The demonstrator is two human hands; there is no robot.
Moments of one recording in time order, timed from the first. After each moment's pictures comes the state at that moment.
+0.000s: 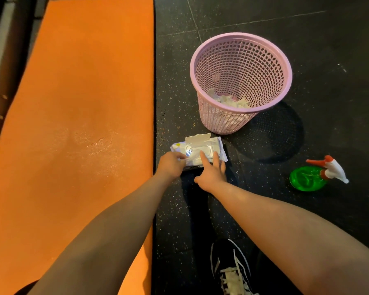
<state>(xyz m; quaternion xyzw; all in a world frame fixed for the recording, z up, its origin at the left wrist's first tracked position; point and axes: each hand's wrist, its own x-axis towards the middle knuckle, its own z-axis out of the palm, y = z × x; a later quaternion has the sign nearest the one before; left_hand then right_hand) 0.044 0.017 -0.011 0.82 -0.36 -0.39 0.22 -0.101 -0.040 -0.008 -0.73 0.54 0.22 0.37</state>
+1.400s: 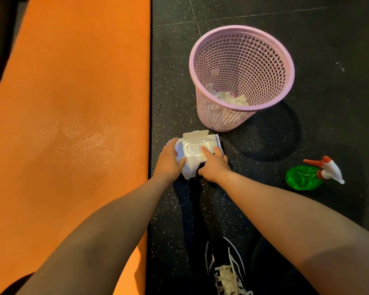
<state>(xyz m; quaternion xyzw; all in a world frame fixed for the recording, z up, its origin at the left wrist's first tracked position) 0.039 0.020 -0.036 0.80 -0.38 -0.35 0.30 -0.109 -0.077 -0.015 -0.74 0.52 0.21 0.37</state>
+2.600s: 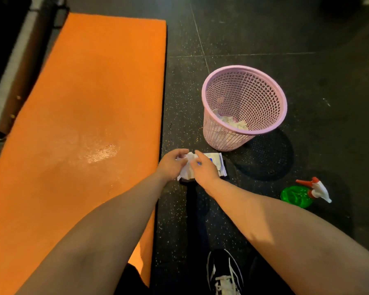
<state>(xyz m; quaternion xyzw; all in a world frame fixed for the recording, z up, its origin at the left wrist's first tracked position) 0.069 0.020 0.046 0.75 -0.28 -0.46 0.38 -0.051 -0.038 0.061 -0.63 0.56 -0.04 0.54</state>
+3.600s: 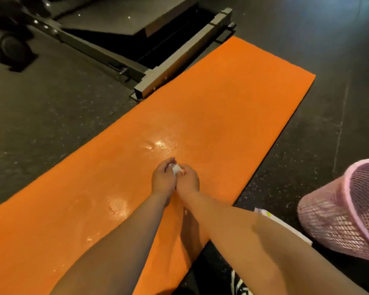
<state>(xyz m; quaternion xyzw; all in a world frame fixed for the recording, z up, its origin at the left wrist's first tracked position) 0.200 0.216 0.036 0.67 0.19 -0.19 0.69 0.187 0.145 0.009 -0.76 0.33 0.11 0.55</state>
